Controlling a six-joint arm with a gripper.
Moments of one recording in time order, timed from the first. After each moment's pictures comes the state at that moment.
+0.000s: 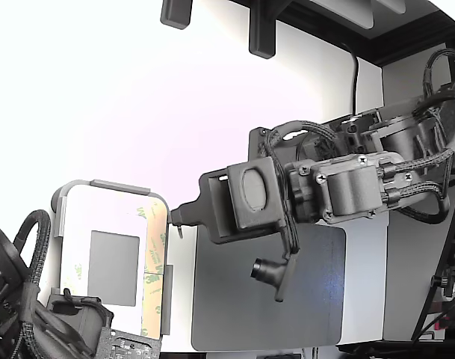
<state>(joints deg) 25.0 136.6 138.1 39.4 7.5 -80.0</state>
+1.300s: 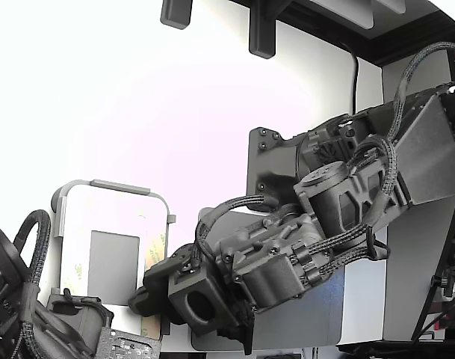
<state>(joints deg) 33.2 106.8 128.9 22.0 -1.1 -102.8</state>
